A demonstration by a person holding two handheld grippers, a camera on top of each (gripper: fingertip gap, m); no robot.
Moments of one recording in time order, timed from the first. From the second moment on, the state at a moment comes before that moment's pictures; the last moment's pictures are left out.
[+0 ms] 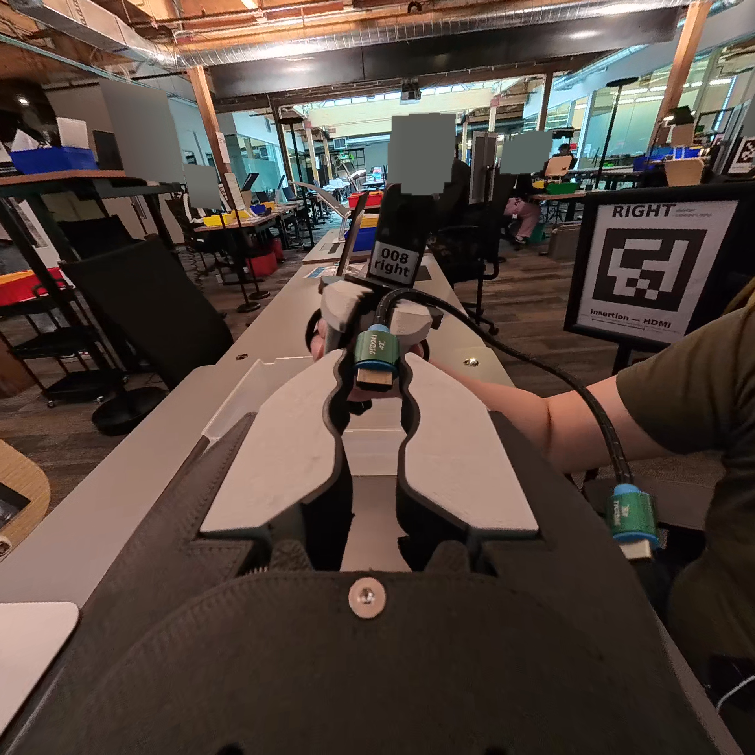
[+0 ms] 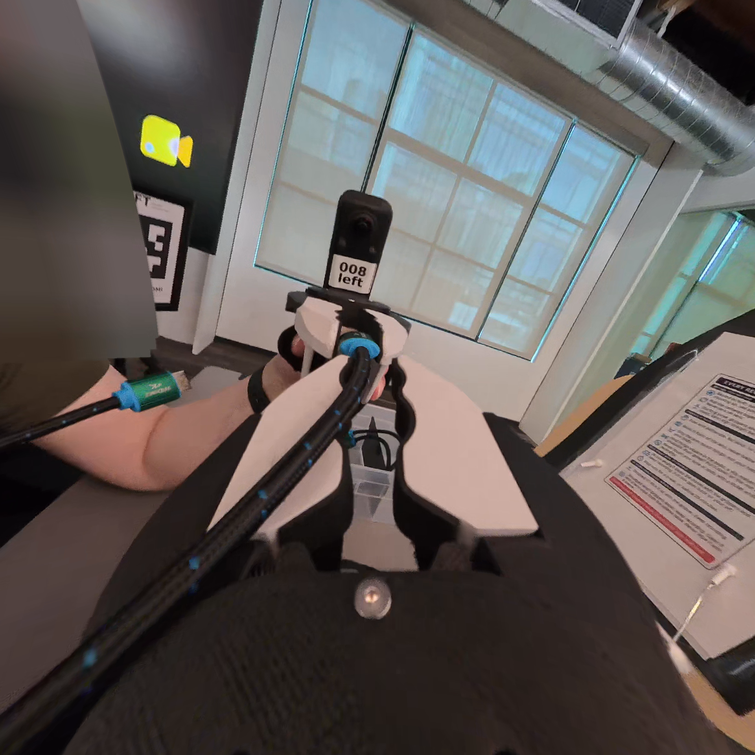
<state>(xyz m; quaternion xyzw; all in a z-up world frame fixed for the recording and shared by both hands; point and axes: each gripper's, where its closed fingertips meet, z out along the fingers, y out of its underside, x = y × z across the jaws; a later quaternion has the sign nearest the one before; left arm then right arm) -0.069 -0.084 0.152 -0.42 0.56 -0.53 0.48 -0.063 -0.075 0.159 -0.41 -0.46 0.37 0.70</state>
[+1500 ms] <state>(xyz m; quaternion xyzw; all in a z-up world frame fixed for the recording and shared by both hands) -0.008 0.037 -0.100 -0.63 0.68 -0.15 0.34 0.036 -0.133 0.211 -0.41 -0.44 0.19 0.77</state>
